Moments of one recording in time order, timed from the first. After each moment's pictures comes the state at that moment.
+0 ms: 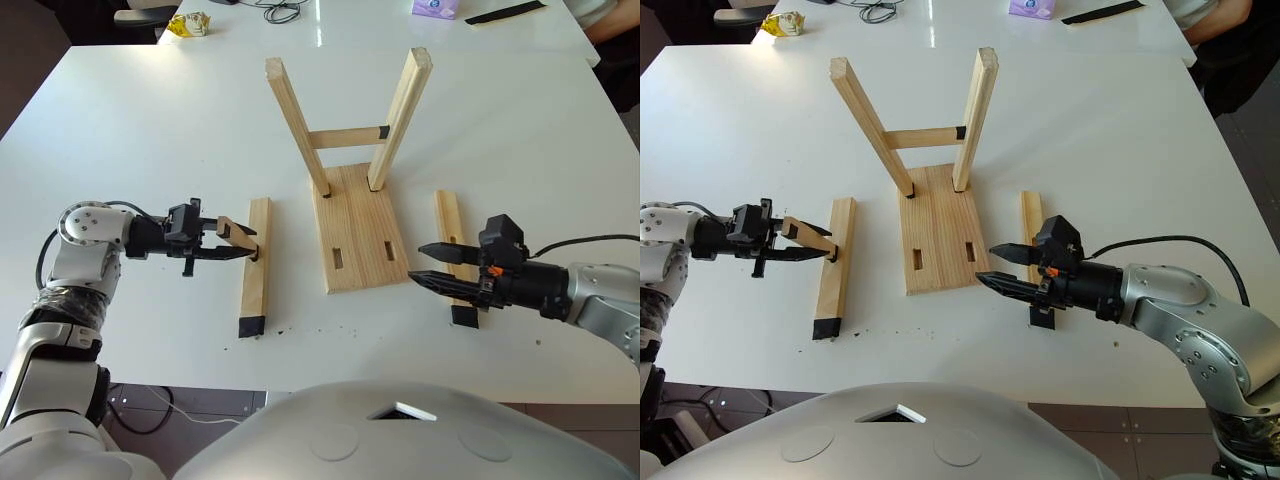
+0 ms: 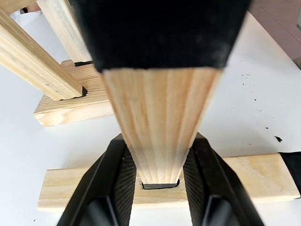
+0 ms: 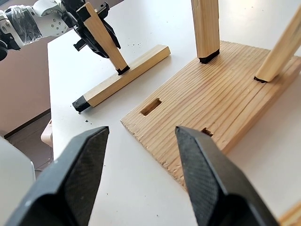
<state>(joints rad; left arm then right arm) -0.27 0.85 -0.18 0.52 -0.53 -0.36 -1.60 0.21 -0.84 -0.14 -0.74 0.94 0.88 0.71</state>
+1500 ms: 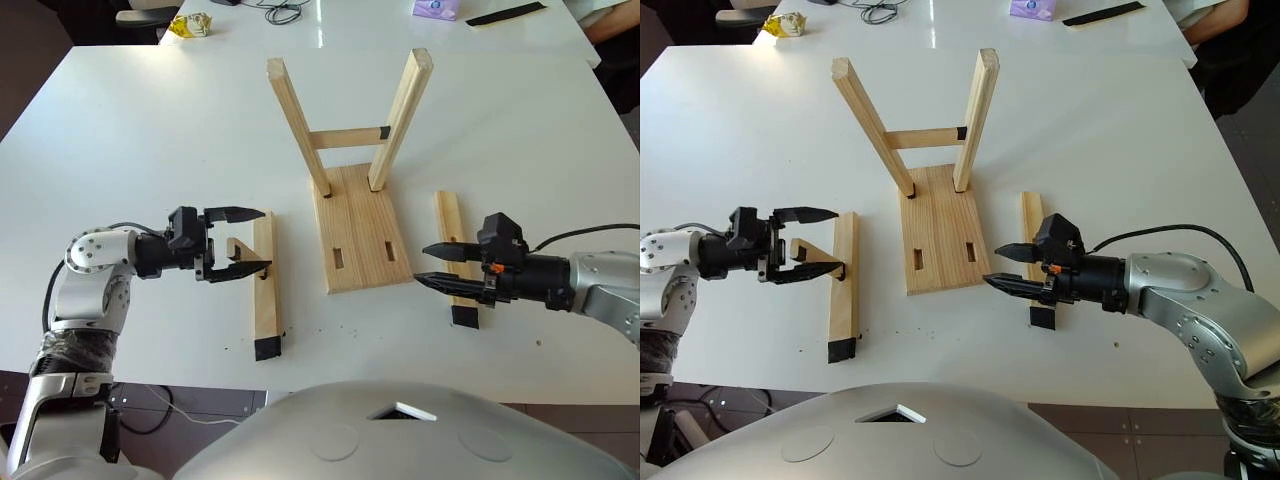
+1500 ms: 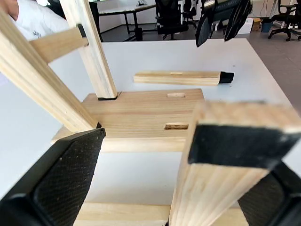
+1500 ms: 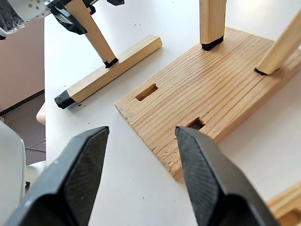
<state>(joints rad) 0.00 0.74 0.08 0.04 -0.59 -0.06 -1.42 0.16 -0.91 -0.11 -0.69 0.85 0.86 0.80</state>
